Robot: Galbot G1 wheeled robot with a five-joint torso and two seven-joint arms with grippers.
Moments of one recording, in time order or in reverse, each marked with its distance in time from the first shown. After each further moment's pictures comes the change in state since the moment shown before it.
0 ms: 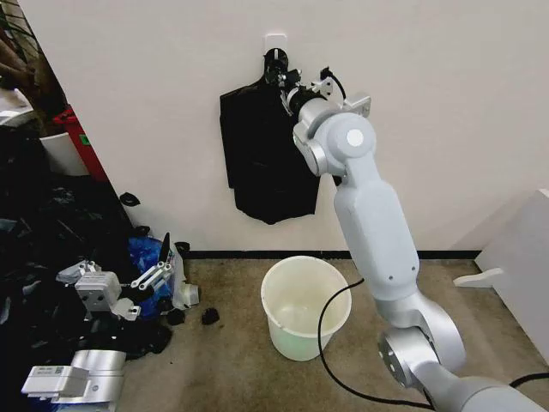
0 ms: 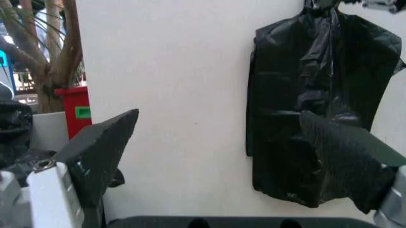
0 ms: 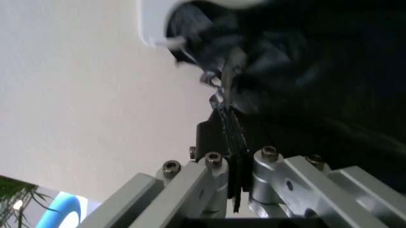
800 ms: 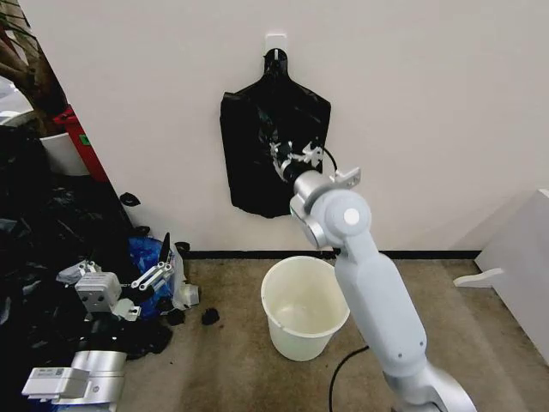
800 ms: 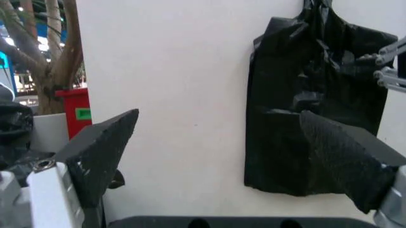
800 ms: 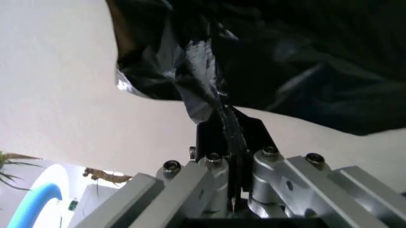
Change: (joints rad) left arm 0.003 -0.008 0.005 0.000 0.011 -0.009 0.003; right arm -0.325 -0.035 -0.049 0.191 -0.051 -0.031 -0.021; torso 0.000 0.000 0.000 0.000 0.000
